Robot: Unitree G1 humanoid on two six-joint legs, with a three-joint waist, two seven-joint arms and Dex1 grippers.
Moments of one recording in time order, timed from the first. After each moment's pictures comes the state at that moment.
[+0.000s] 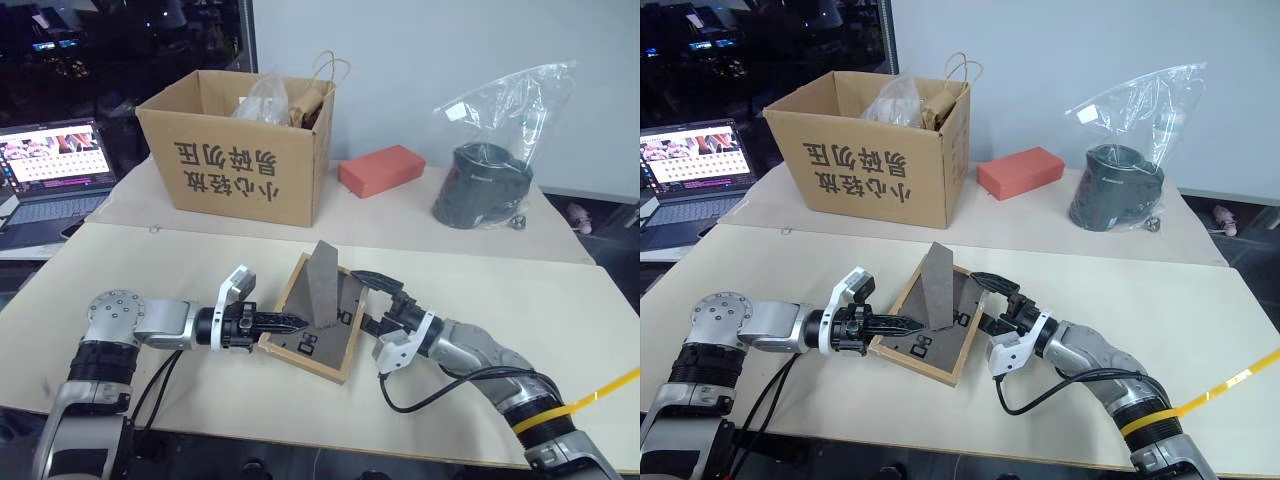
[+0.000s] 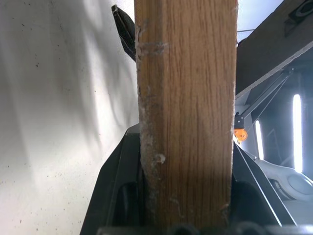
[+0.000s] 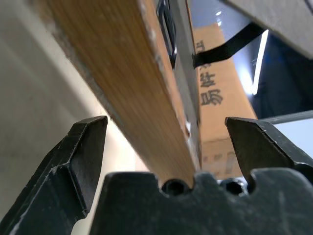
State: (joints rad) left arm -0.65 0.66 0.03 0.34 -1.72 1.60 -0.25; right arm -0.42 -0.54 0.25 0.18 -0.74 -0.76 0.07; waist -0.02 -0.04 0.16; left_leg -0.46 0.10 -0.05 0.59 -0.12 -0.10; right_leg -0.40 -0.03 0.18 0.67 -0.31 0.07
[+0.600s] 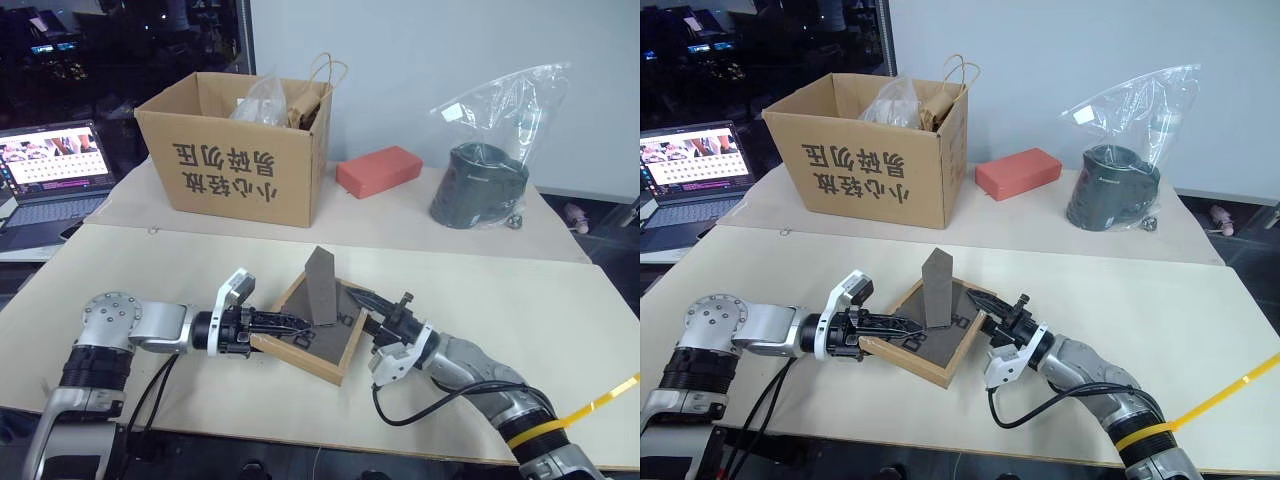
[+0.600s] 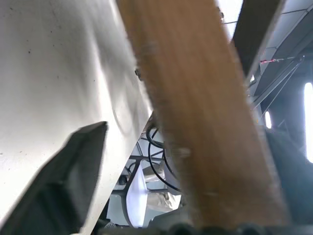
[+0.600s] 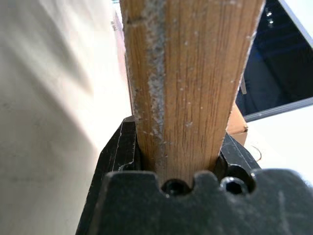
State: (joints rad) left arm -0.62 0.70 0.05 0.27 -1.73 1.57 -0.29; right arm -0.36 -0.51 0.26 0.17 -0.72 -0.77 -0.01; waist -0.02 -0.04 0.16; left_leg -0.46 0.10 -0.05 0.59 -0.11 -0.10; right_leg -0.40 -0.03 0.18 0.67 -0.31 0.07
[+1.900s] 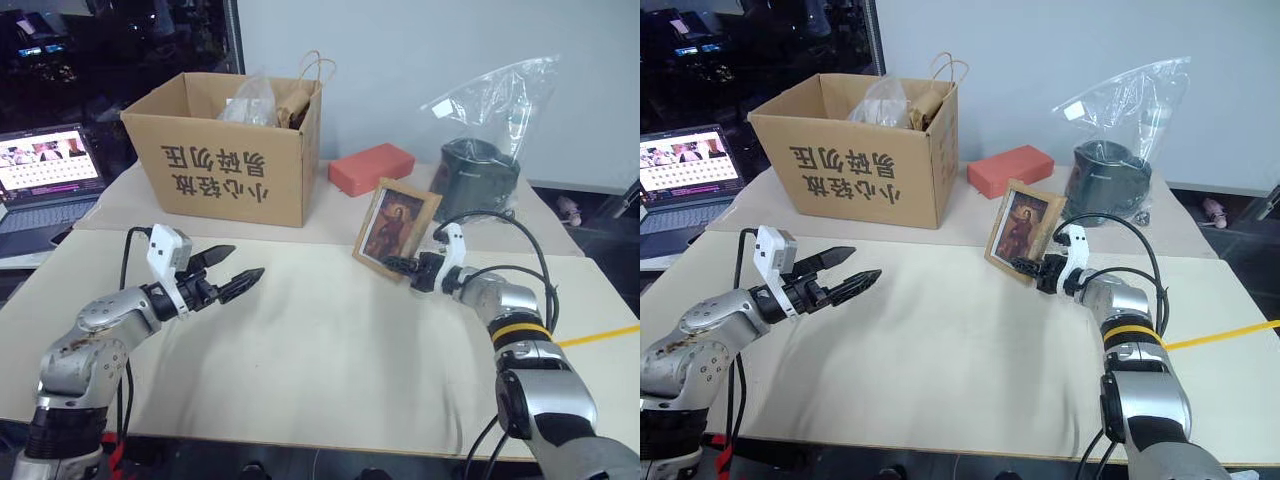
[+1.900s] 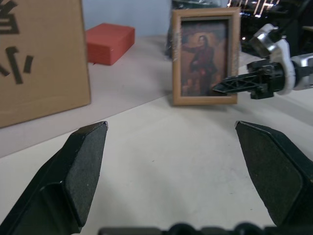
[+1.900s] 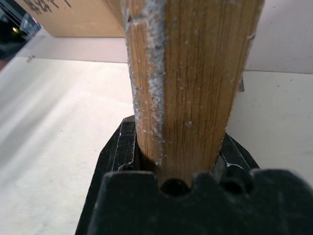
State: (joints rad) left arm -0.32 0.68 0.21 -0.23 -0.68 0.54 -0.73; right arm -0.93 -0.43 -0.14 0.88 0.41 0.54 0.82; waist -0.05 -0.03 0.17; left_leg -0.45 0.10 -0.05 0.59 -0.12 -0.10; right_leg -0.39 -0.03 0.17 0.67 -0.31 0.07
